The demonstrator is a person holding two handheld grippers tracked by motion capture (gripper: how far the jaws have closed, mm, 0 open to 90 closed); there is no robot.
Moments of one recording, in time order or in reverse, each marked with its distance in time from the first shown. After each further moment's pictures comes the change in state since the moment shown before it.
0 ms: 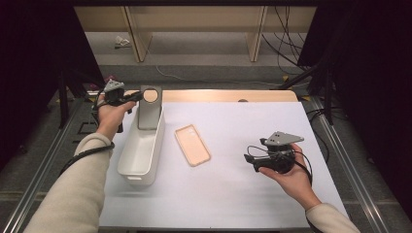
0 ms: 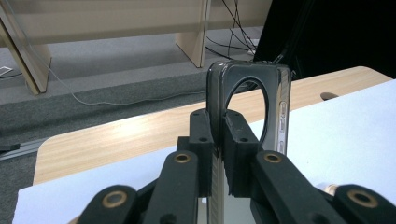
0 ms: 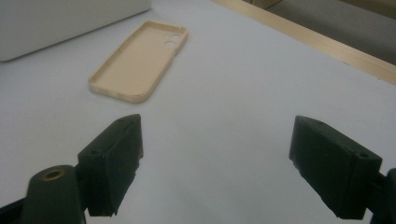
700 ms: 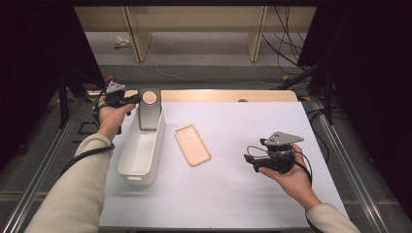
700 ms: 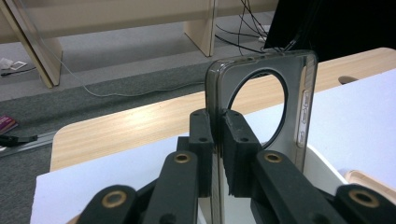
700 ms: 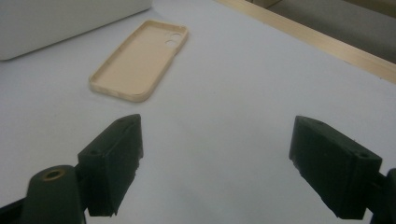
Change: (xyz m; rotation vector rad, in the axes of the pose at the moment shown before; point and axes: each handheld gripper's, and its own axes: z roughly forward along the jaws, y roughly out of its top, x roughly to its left) left arm 0.003 -0.006 0.004 0.048 0.043 0.039; right arm 0.000 0.000 0.001 0.002 0.004 -0.001
